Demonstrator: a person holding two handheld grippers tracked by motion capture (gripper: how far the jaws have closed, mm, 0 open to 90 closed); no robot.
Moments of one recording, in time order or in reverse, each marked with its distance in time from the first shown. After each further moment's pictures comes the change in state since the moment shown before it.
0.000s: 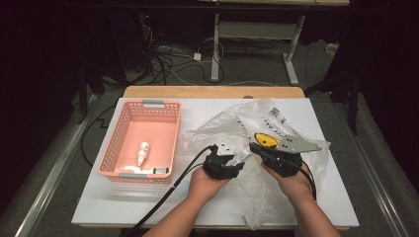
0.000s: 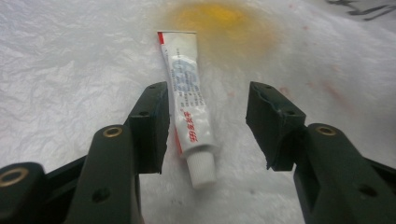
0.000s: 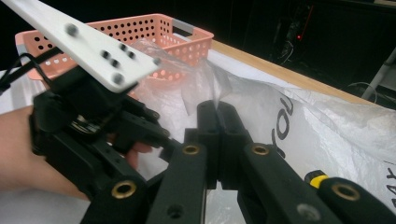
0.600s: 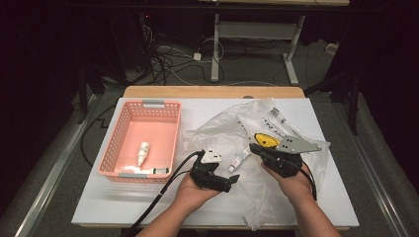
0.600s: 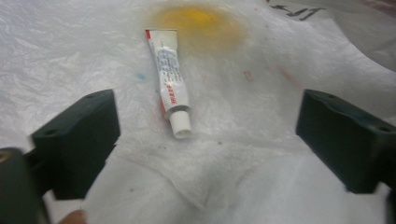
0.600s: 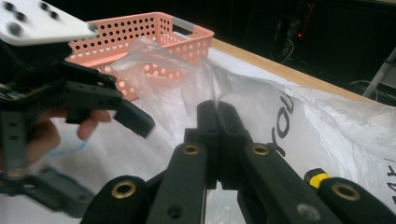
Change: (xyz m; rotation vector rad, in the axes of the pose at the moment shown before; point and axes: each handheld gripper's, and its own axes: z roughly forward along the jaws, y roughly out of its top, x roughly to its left) left arm -0.007 -0.013 -0.046 -0.018 -0.053 0.022; right arm 0.000 -0.001 -0.001 0.006 0.002 0.005
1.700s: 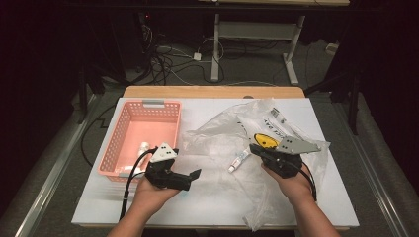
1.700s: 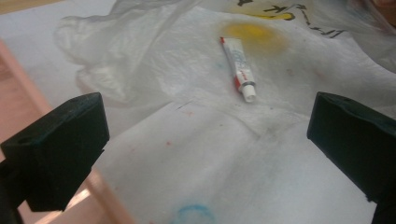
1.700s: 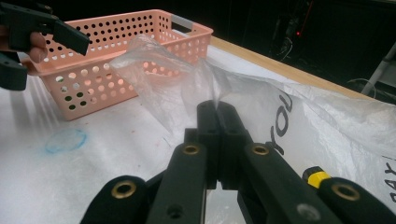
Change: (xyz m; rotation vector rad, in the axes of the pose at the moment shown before) left arm 0.038 -0.025 -0.102 -0.075 0.138 -0.070; right arm 0.001 -0.001 0.000 0.008 -0.007 -0.003
